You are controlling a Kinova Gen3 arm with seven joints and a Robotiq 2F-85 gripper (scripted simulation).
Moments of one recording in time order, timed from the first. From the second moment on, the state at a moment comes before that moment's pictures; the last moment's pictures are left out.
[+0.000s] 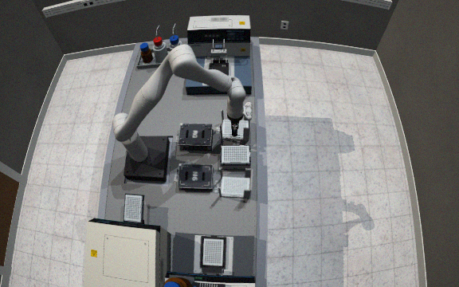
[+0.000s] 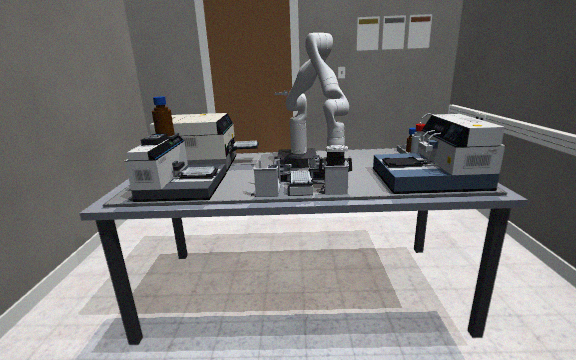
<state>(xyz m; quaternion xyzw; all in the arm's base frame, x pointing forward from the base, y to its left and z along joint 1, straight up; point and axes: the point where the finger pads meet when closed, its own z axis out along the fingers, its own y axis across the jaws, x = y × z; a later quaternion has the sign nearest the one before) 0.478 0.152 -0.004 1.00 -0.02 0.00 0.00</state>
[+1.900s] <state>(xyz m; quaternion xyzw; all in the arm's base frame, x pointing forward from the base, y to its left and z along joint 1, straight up) 0.478 0.152 0.026 1.00 -0.02 0.00 0.00</state>
